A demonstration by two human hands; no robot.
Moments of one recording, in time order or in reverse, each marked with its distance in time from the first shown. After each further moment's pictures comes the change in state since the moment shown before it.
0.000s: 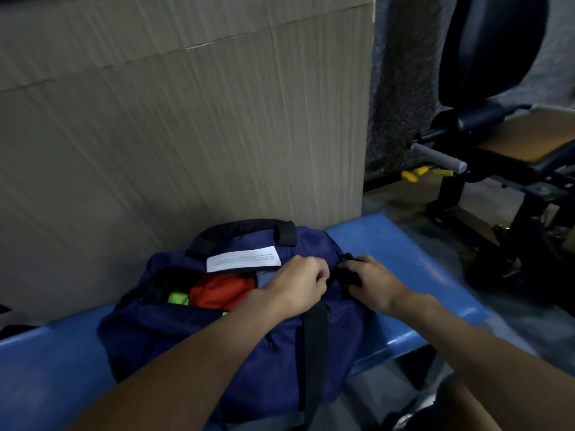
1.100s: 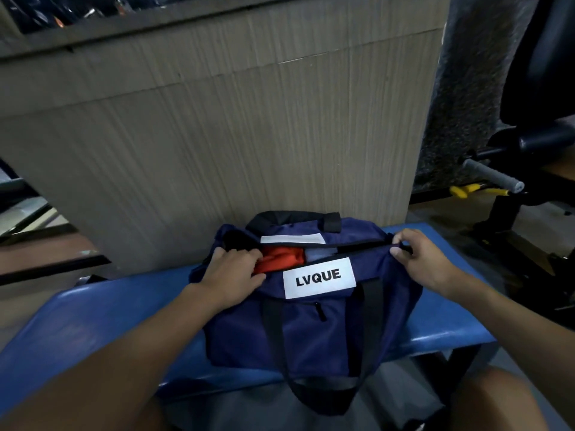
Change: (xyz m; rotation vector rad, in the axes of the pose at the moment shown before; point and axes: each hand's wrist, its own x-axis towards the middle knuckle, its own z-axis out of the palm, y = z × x) left_hand -0.135 -0.106 -0.083 0.484 0.119 -0.287; right_hand -0.015 -0.024 -0.033 0.407 0.320 -0.202
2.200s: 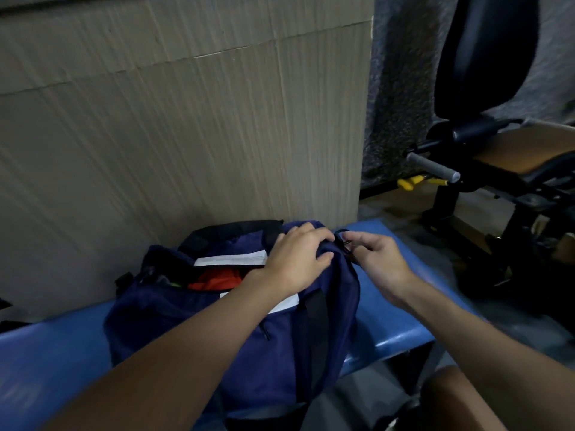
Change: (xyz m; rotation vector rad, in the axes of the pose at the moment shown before) left_hand 0.096 0.177 -0.011 -0.406 0.093 0.290; right_hand 0.000 -0.012 -0.002 0.716 0.158 0.265
